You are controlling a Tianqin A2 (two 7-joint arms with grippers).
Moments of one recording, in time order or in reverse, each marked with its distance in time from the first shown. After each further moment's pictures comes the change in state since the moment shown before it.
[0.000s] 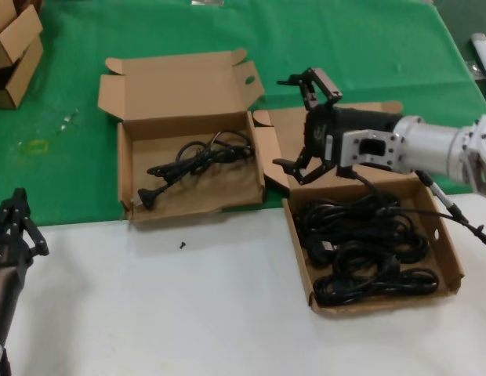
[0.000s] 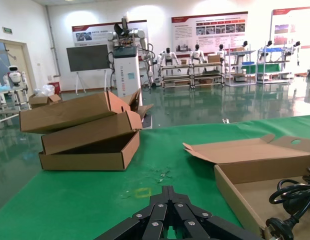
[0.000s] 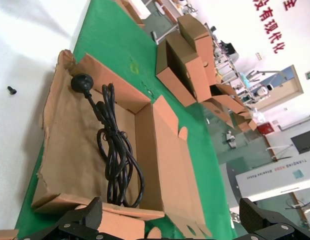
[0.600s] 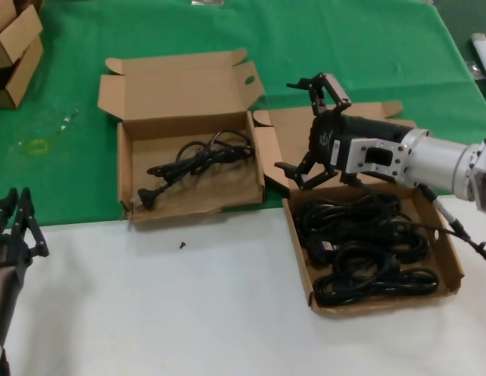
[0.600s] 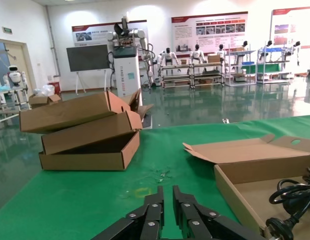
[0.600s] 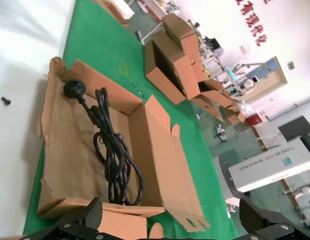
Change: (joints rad) left arm 0.000 0.000 0.000 0.000 0.000 0.000 0.000; right arm -0.098 0.030 0.031 0.110 0.027 0.053 0.067
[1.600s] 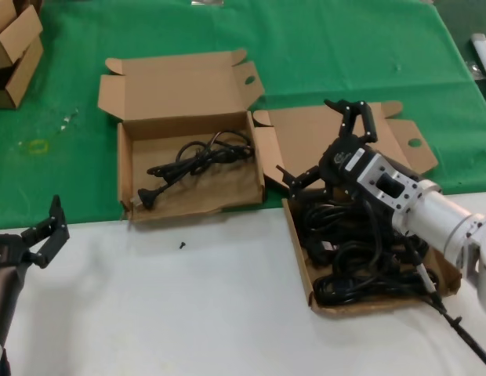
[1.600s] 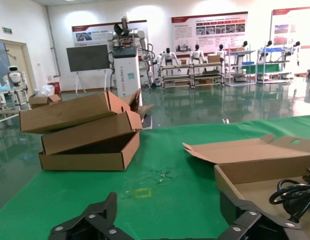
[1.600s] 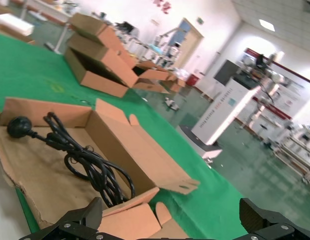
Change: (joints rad) left arm 0.000 0.000 0.000 0.000 0.000 0.000 0.000; right arm -0.304 -0.057 0.112 0.223 0.075 0.292 0.287
